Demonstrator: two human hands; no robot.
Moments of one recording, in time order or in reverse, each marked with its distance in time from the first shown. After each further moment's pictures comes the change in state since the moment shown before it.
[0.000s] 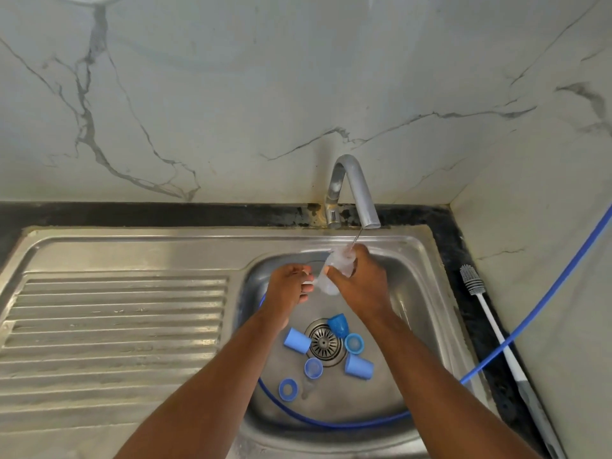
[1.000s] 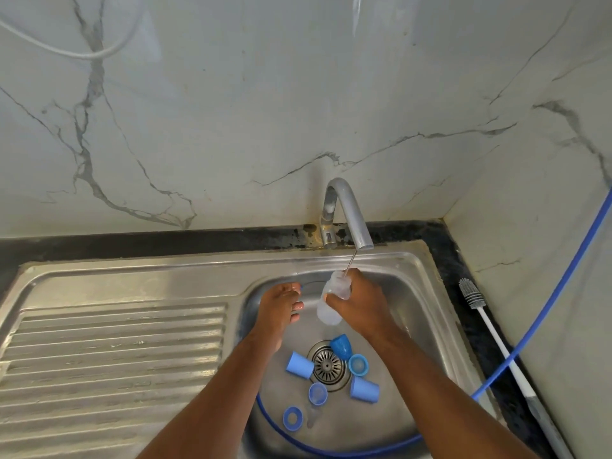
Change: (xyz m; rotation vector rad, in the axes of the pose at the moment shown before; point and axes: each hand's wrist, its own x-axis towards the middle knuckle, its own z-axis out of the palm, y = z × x) left_hand 0.014 -0.001 -0.013 0.031 0.056 0.018; right_hand 0.004 -0.004 -0.011 -0.089 -0.143 0.041
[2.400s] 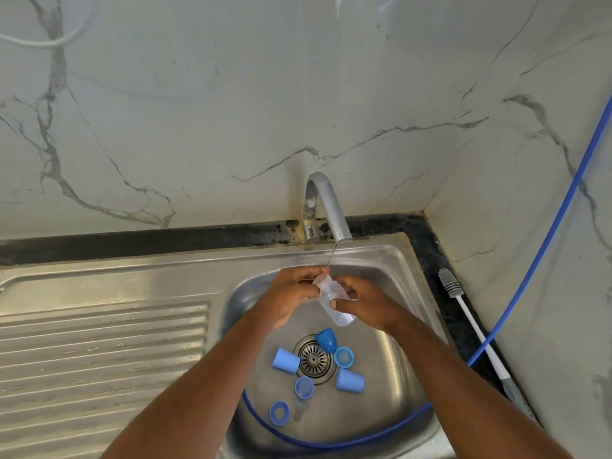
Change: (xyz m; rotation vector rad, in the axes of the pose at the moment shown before) left_hand -0.003 0.025 0.034 0.169 -0.473 0.264; right_hand 0.011 0.047 -0.028 0.133 -0.367 0.075
